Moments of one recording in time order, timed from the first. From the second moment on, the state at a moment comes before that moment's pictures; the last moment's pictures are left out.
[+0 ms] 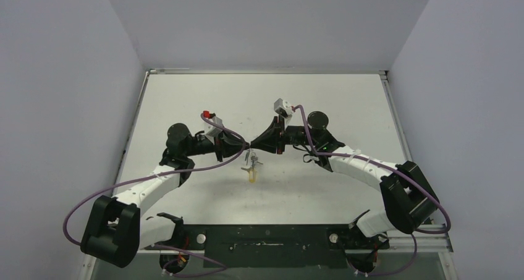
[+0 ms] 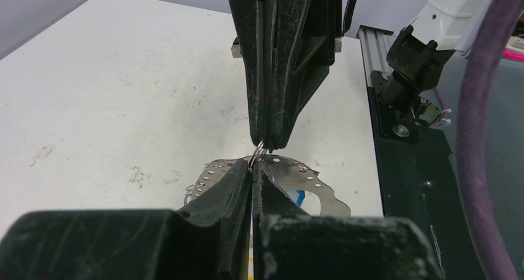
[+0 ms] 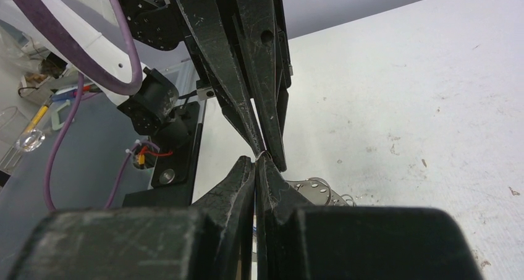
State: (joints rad) left arm -0.35 1.18 0.52 0.73 1.06 -0.20; right arm 0.63 1.45 0.78 0.69 -0.93 0.33
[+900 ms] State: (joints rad) left arm -0.35 1.07 0.64 0.36 0.95 -0.10; right arm 0.63 1.43 0.80 0.45 -0.85 0.16
